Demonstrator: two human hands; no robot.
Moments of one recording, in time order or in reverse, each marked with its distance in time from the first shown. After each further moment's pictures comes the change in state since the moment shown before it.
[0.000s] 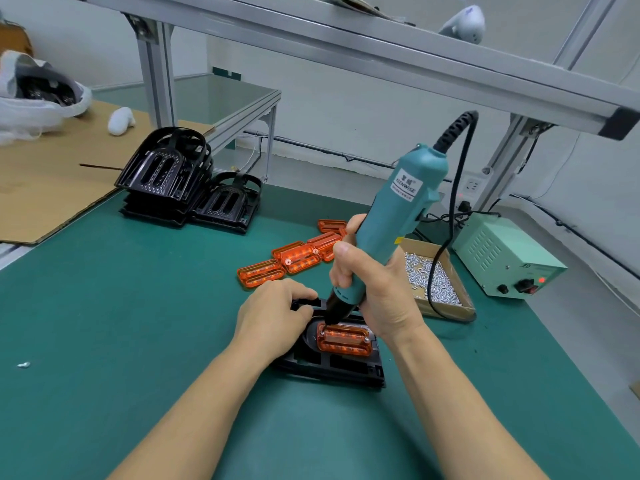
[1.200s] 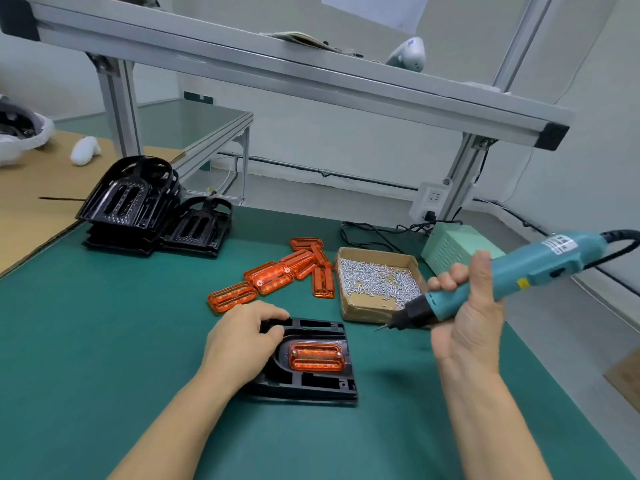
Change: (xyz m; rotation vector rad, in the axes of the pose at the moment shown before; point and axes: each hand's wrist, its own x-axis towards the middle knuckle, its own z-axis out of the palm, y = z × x) left_hand -0.001 -0.003 0.001 -0.016 0.009 0.031; right_hand -0.032 -0.055 -0.071 0.231 0.833 -0.184
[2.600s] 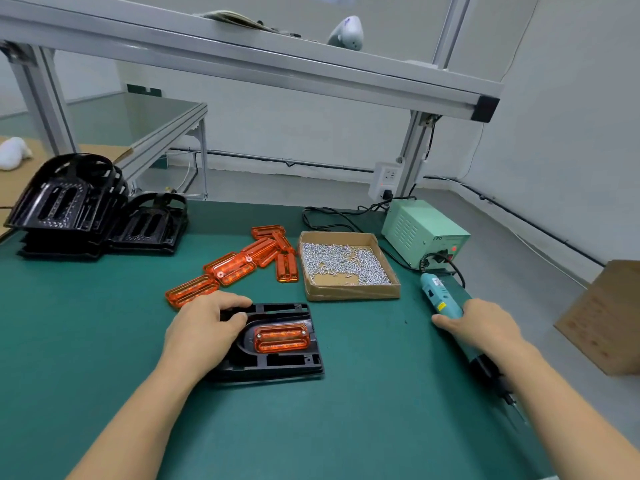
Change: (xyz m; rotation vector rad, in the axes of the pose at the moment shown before) left_hand -0.003 0.005 -0.003 -0.015 -0.007 -0.004; right_hand 0.054 -0.046 -0.129 -2.293 -0.166 0.398
